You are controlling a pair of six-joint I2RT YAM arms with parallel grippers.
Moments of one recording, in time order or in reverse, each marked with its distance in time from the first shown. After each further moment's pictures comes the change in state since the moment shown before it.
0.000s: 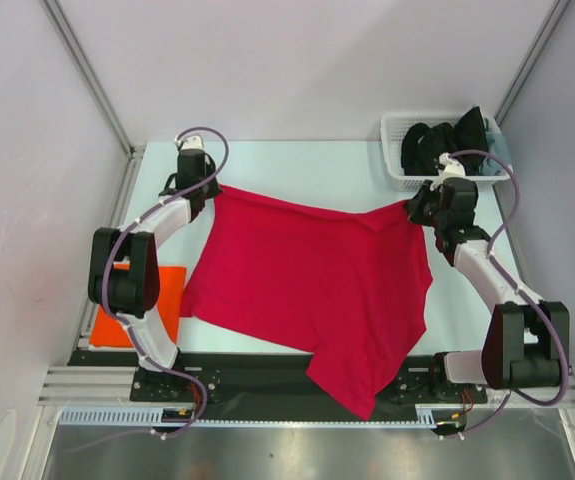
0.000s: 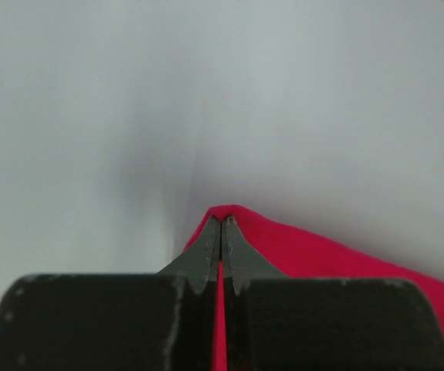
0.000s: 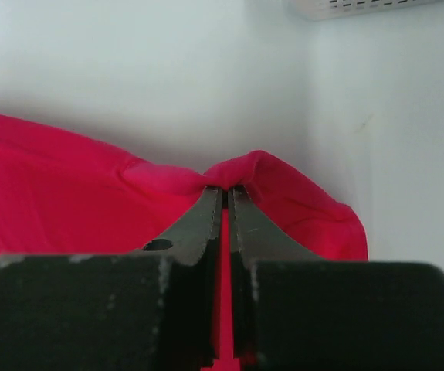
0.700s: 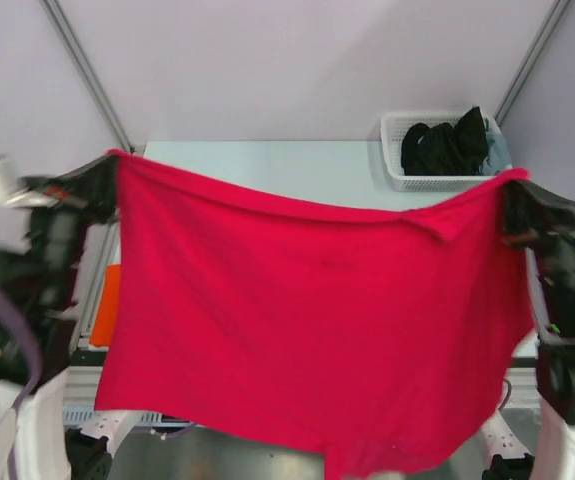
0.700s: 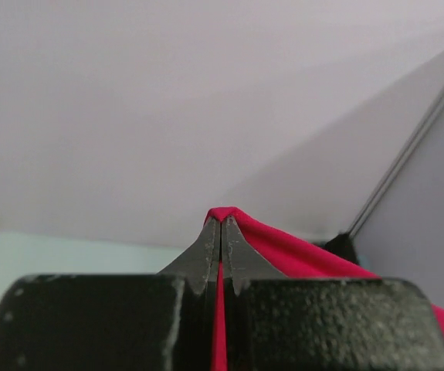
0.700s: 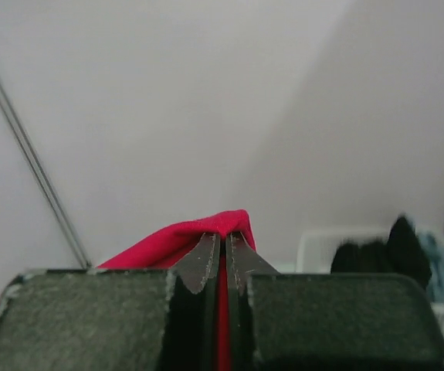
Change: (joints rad) left arm -0.100 -1.042 0.426 -0.519 0.066 -0.023; right arm -0.003 -0.691 0.707 -0.512 0.030 -0.037
